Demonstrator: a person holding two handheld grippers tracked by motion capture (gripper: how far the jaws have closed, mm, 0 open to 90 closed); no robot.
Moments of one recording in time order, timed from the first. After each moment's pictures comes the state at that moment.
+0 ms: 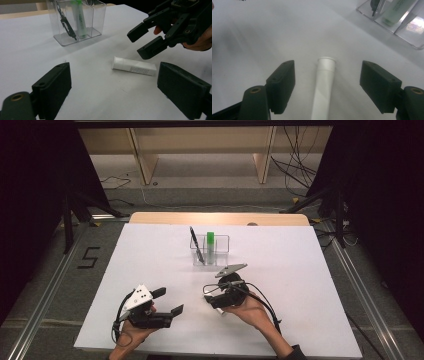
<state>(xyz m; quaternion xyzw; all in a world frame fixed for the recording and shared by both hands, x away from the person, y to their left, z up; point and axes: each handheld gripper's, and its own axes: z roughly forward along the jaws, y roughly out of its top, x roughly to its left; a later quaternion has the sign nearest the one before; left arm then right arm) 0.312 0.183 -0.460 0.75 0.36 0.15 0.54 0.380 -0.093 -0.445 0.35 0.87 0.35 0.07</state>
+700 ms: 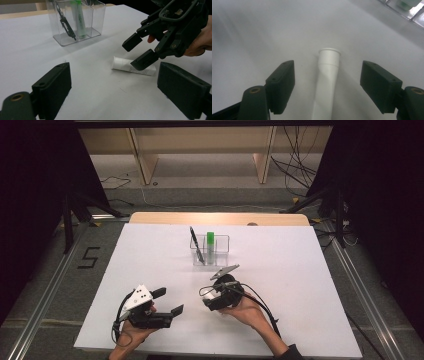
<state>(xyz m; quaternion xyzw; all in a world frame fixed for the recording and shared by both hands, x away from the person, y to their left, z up) 0.312 0.183 -0.460 0.75 0.36 0.15 0.54 0.387 -0.082 -0.460 0.34 0.88 0.31 0.06</state>
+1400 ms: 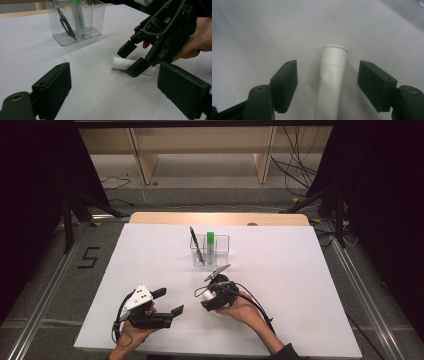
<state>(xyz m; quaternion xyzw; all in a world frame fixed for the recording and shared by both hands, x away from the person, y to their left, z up) 0.312 0.183 -0.460 0.75 0.36 0.15 0.54 0.394 -0.068 -0.469 0.34 0.90 0.27 0.04</state>
